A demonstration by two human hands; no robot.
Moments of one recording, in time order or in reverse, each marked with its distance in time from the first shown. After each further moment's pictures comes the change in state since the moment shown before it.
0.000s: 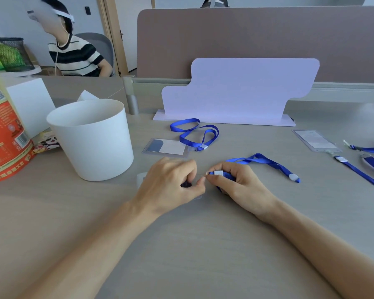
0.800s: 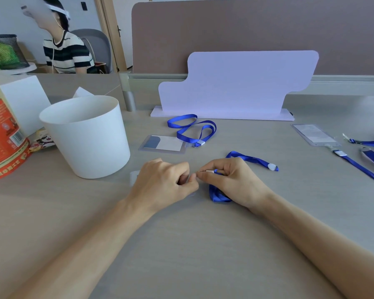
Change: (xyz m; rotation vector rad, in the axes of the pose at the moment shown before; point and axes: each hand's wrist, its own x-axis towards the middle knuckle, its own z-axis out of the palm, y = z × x) left_hand -0.006 -0.007 0.008 0.175 -0.014 -0.024; right_hand 0.003 -0.003 0.001 -0.061 -0.009 0.018
